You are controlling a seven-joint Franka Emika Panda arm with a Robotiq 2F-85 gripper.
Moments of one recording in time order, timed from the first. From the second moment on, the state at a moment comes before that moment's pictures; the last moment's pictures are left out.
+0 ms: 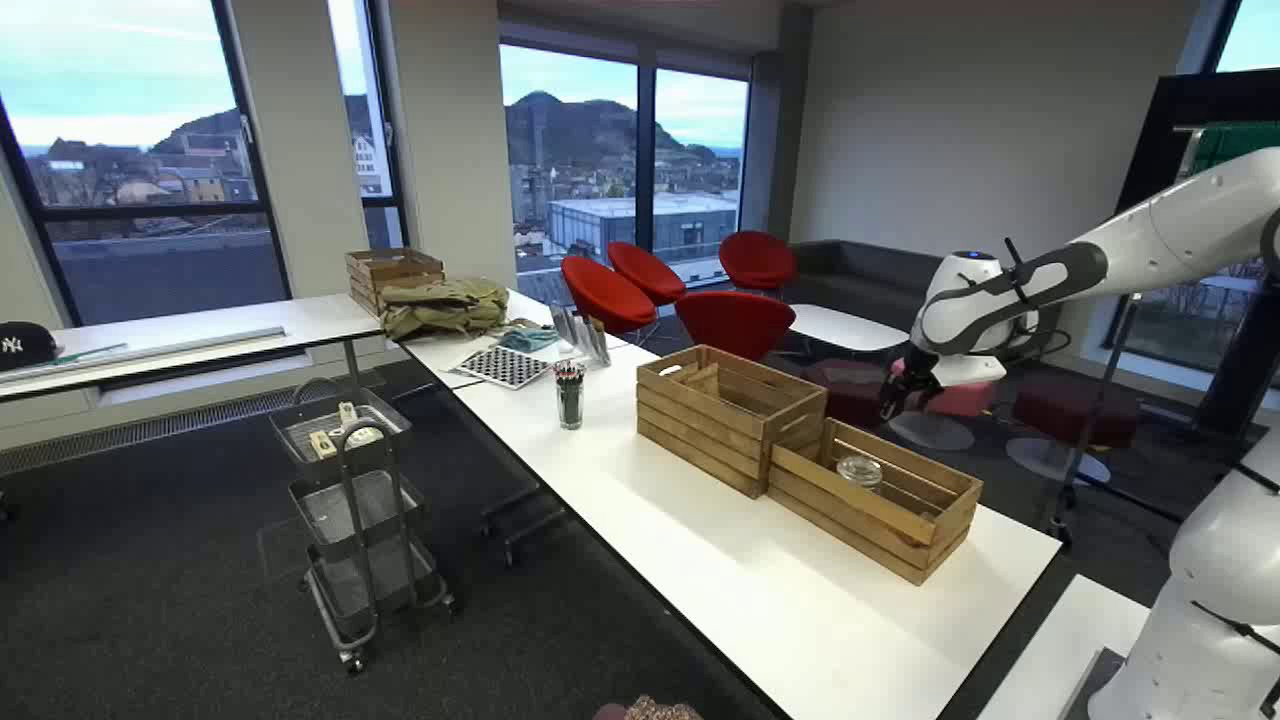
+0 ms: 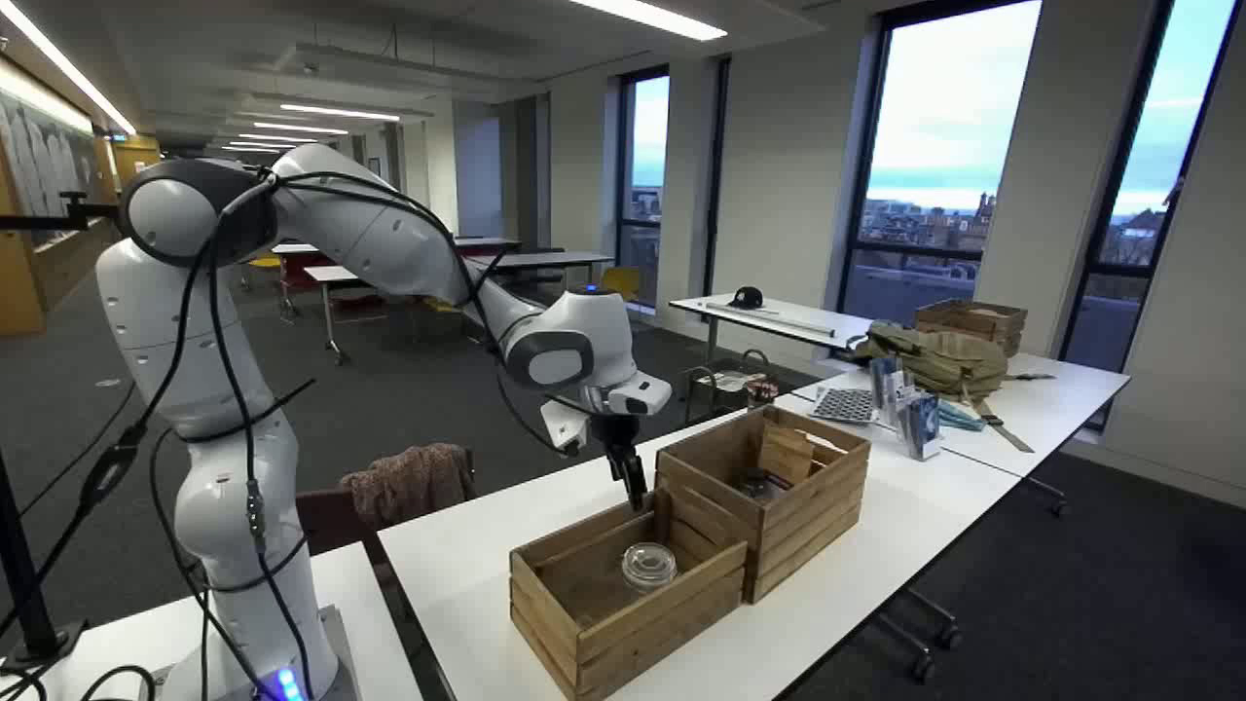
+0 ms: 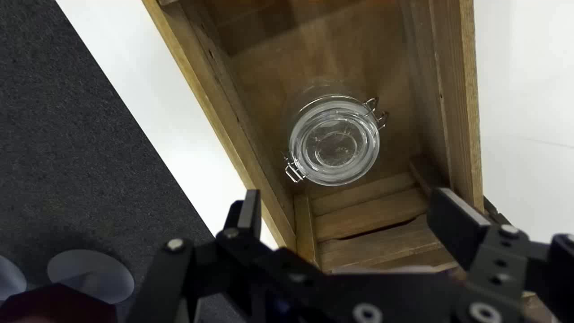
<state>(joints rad) -0.15 -0.17 -0.21 -2.44 -0.02 2.48 -0.01</state>
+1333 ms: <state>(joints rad) 0.19 0.00 0.21 -2.36 -0.09 2.35 0.14</state>
